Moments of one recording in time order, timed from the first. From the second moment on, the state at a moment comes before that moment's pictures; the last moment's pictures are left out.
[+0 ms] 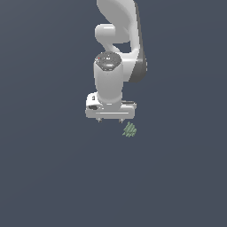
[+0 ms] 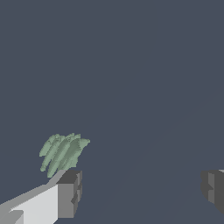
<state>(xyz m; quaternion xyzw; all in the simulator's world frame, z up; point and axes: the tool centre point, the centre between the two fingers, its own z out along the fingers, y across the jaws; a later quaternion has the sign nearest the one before) -0.002 -0.014 0.171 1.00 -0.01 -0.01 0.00</state>
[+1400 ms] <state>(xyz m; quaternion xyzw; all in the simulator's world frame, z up) 0.002 -0.010 0.157 1.00 -0.06 0.00 0.01</state>
